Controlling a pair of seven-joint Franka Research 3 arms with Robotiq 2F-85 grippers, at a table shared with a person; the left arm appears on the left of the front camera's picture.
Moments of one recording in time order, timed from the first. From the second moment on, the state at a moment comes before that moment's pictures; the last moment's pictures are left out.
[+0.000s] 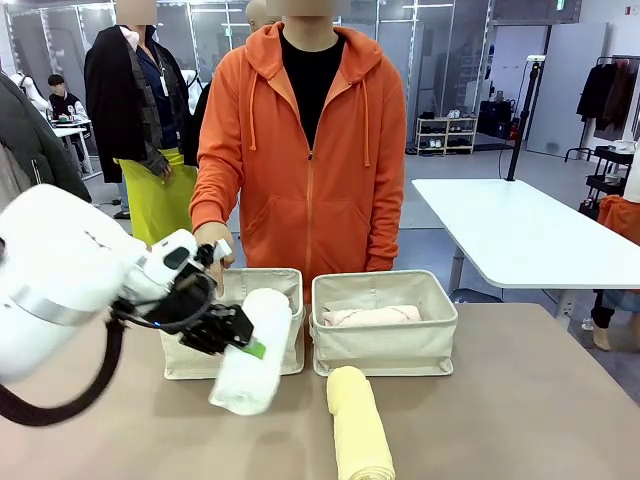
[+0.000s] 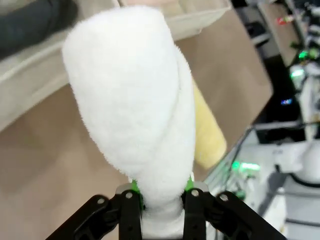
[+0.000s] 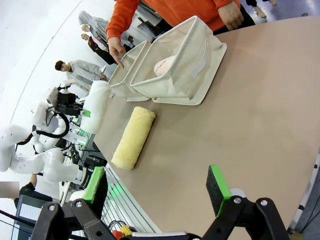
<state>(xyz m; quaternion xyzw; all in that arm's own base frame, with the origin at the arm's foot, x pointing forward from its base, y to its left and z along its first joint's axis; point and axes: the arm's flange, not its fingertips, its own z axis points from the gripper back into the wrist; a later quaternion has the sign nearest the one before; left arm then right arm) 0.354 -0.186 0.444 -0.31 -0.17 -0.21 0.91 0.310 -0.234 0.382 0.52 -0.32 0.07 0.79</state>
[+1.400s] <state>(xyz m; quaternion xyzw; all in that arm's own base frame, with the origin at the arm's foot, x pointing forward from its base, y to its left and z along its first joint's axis) 0.355 -0.221 0.566 0.06 -0.11 -0.61 0.78 0.310 -0.234 0.382 0.52 -0.32 0.07 0.79</state>
